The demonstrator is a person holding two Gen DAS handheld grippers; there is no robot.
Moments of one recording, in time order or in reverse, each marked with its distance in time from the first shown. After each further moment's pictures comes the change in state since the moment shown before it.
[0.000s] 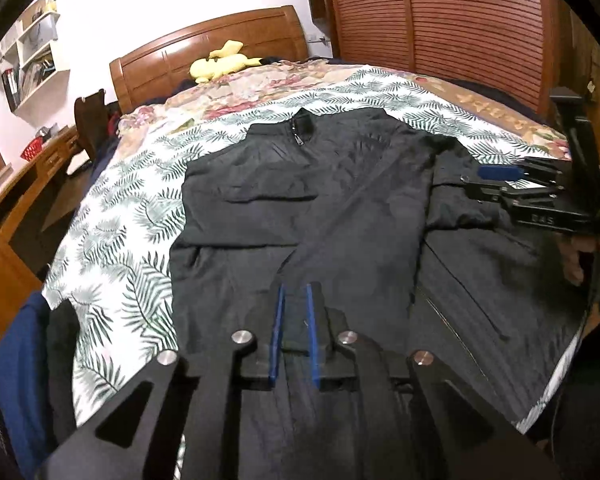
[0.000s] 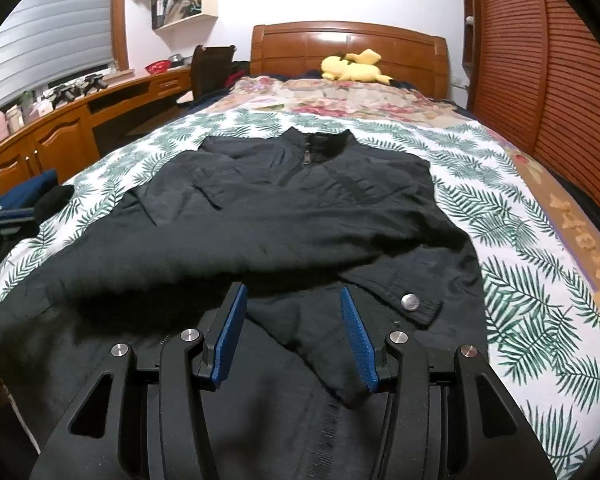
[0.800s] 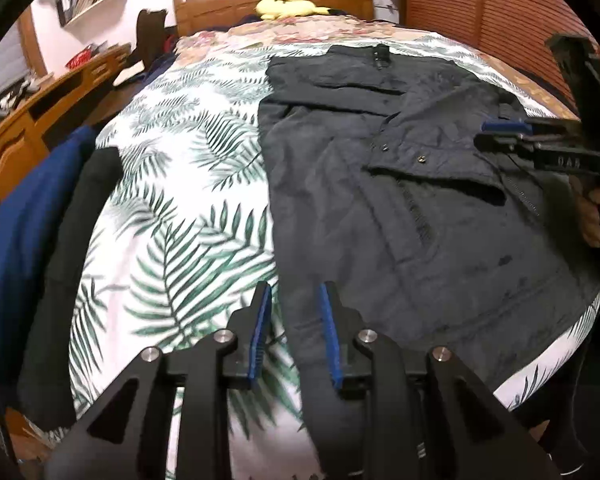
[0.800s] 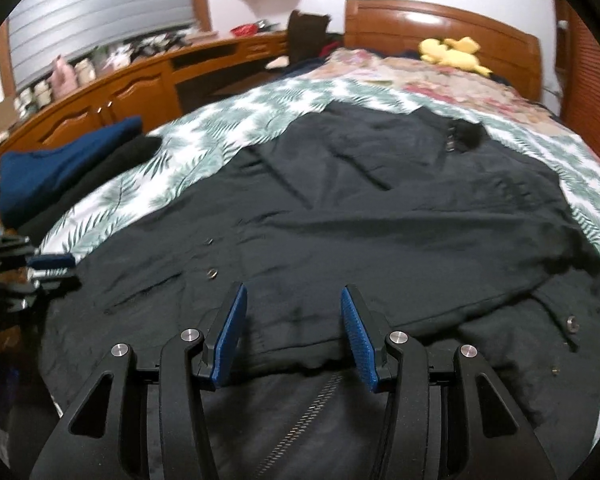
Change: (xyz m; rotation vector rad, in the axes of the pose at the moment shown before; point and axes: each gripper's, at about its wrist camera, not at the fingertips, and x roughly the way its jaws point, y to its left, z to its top) left arm -0.008 0.068 -0.139 -0.208 0.149 0.103; right arm 0.051 0.120 -0.003 -0.162 0.118 0.264
